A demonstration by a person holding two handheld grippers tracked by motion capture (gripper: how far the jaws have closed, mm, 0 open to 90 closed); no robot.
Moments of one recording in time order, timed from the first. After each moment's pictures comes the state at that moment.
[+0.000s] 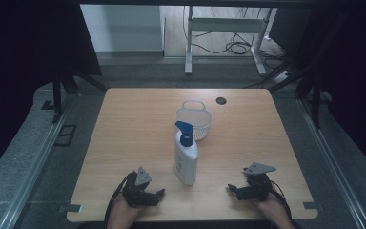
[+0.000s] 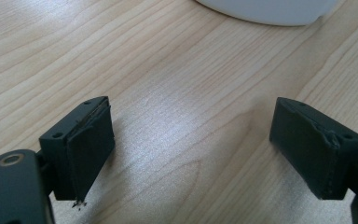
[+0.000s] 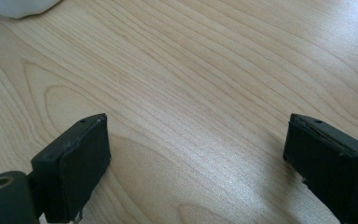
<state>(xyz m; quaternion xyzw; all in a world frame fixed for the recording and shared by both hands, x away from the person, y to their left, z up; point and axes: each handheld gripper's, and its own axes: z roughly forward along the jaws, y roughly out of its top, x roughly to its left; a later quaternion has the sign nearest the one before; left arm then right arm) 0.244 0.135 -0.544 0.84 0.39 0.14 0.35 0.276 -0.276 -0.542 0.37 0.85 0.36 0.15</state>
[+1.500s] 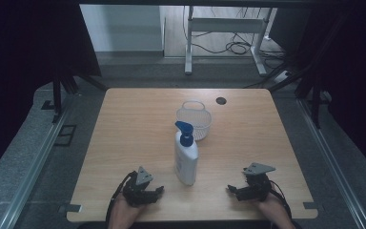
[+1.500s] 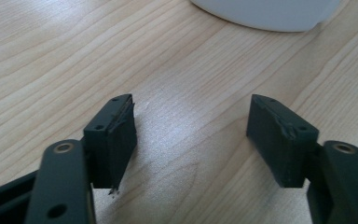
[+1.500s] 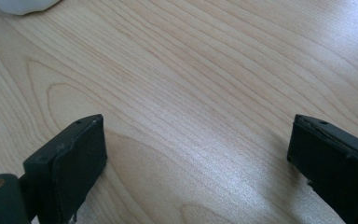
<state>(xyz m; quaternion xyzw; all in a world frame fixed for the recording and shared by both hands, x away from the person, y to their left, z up) 0.242 0.132 -0.538 0.84 0.39 0.14 0.34 0.276 -0.275 -0.543 0.36 0.85 0.35 0.15</state>
